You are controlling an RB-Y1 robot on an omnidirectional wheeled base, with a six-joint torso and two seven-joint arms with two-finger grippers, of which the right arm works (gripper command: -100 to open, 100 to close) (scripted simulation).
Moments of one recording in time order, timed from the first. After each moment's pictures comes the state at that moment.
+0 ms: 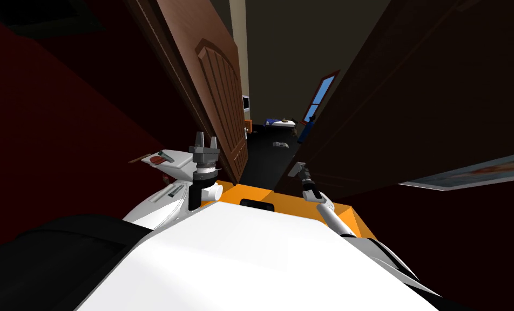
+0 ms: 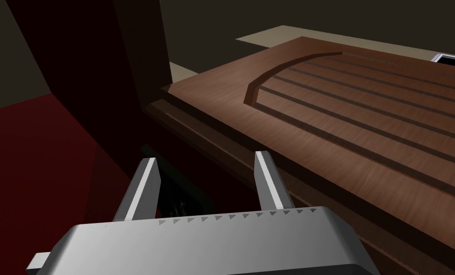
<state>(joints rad) -0.14 -0.53 0.16 -0.95 -0.33 -0.51 -0.26</state>
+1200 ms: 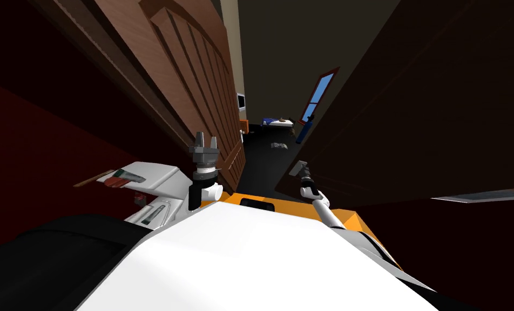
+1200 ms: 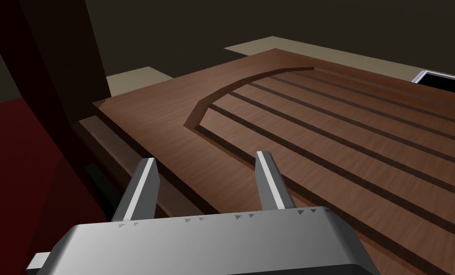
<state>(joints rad) -0.20 -0.45 0.05 -0.88 -0.32 -0.48 -0.16</state>
